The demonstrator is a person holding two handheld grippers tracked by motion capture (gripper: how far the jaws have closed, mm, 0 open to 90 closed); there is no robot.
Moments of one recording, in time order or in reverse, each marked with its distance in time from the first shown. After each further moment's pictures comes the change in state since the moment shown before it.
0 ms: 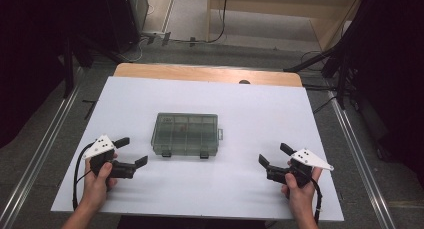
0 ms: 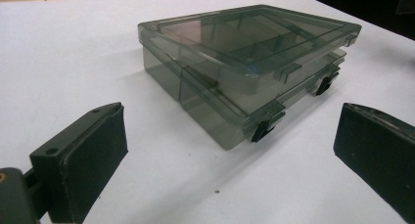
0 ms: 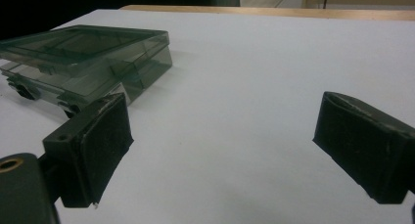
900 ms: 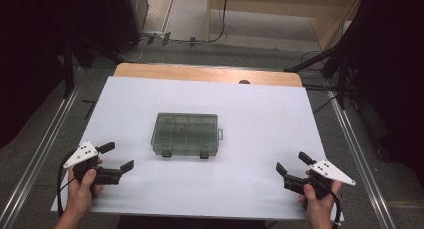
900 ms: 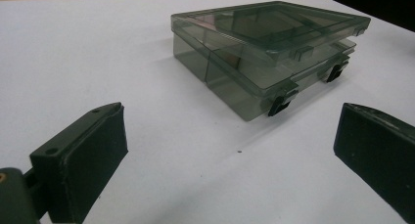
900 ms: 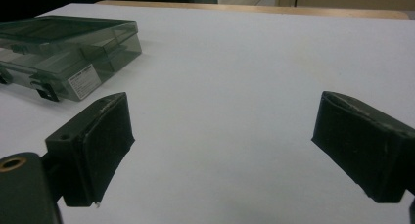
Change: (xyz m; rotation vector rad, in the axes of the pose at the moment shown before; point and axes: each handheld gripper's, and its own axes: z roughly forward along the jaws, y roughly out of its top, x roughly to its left) left arm 0.008 -0.011 -0.033 -0.005 0.050 -0.012; right arm -0.021 -0.015 -0.042 -0.002 -0.081 -0.008
